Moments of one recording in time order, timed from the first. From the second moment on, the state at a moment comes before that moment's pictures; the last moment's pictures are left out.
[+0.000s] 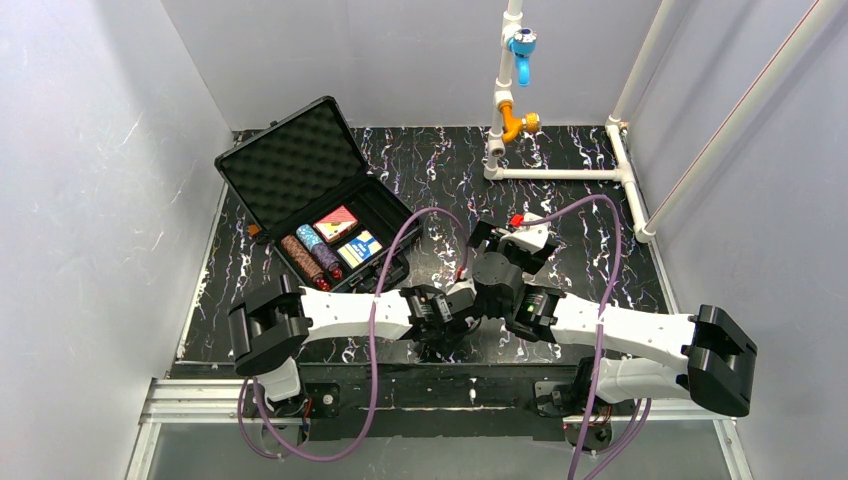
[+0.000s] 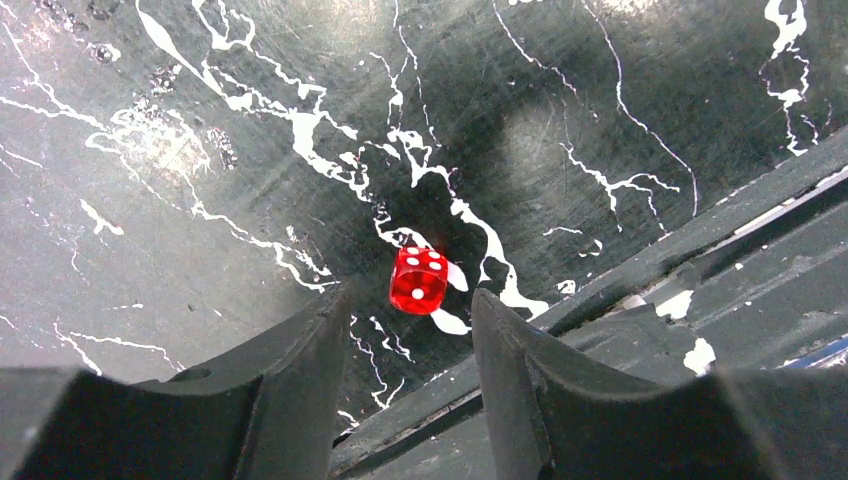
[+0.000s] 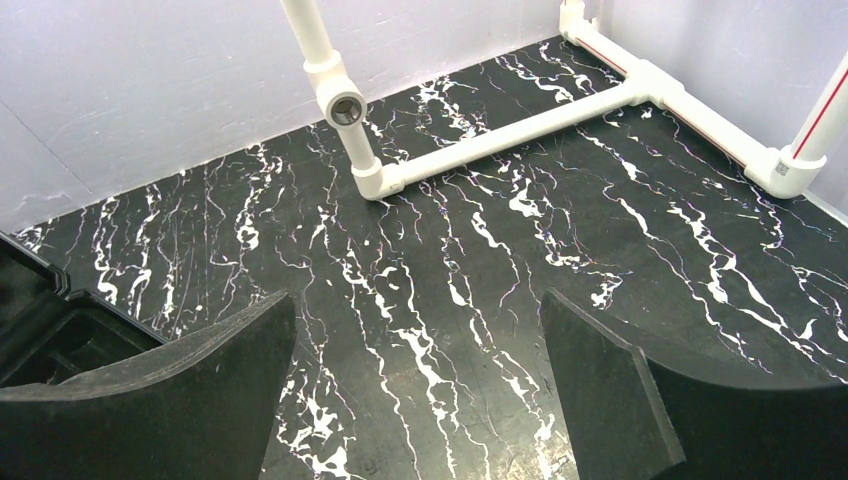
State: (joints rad) left arm -1.26 1.67 1.03 -0.57 -0.24 -0.51; right arm 1.15 1.17 0.71 0.30 1.46 0.36
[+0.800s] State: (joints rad) left arm -1.26 1.72 1.04 -0.55 -0.23 -0.48; right arm 1.15 1.17 0.71 0.28 1.46 0.37
